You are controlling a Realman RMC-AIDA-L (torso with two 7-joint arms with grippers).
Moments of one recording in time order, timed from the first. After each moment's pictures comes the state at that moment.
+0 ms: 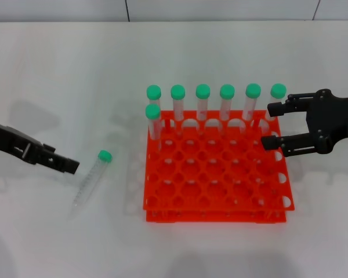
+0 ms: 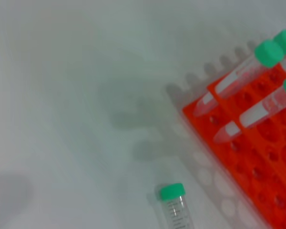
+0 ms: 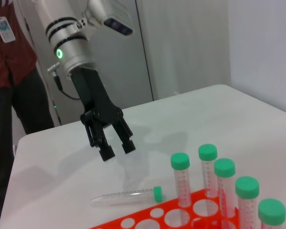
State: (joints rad) left arm -0.62 -1.99 0.75 1.03 2.56 1.79 -2.17; right arm 0.47 2.01 -1.02 -1.02 -1.87 -1.62 1.60
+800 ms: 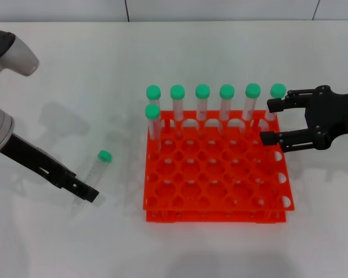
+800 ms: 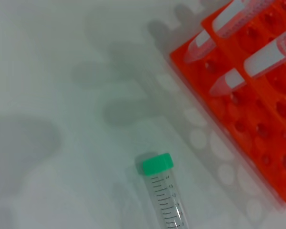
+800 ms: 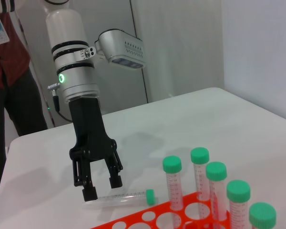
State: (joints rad) left arm -0.69 -2.02 0.91 0.89 2.63 1.71 -2.20; right arm 0.47 2.01 -1.02 -1.02 -1.87 -1.60 1.60
